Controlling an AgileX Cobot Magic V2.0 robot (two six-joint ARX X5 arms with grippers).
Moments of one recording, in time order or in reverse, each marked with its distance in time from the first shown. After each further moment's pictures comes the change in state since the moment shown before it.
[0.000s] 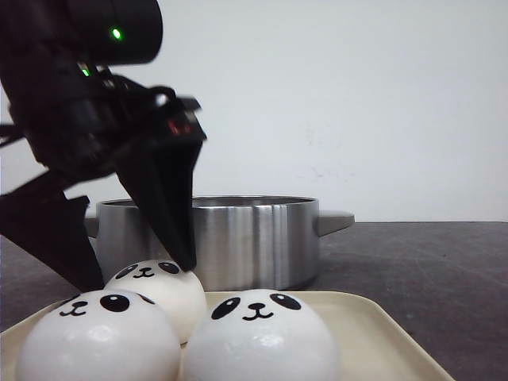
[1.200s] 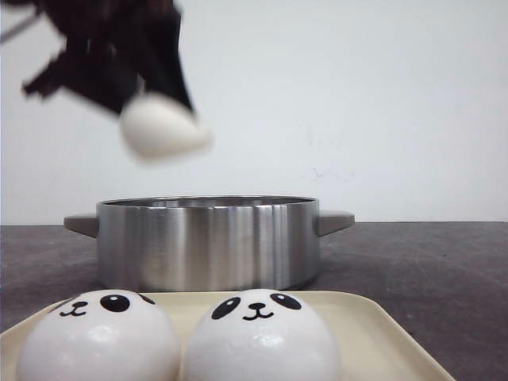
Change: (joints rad) left arm -0.045 -0.237 0.169 -0.057 -0.028 -0.070; right arm 0.034 0.004 0.000 -0.071 0.030 0.035
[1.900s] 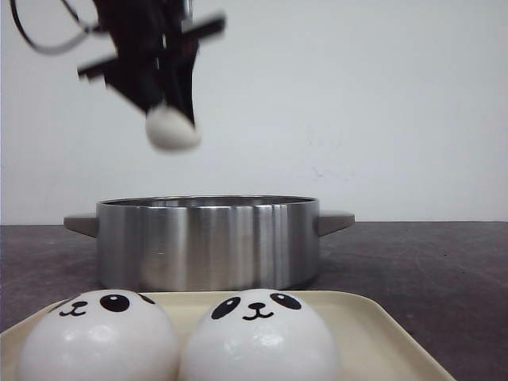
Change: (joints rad) left arm 0.206 0.428 0.416 -0.091 -0.181 0.222; right arm 0.000 0.000 0.000 -0.104 -0.001 -0.011
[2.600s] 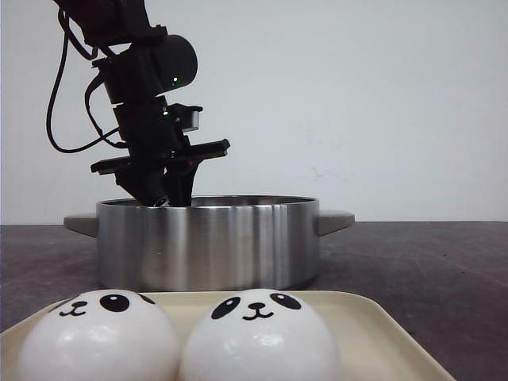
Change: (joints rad) left arm 0.065 0.240 0.000 0.115 0.000 0.014; right arm 0.000 0.000 0.000 -0.057 0.000 0.063
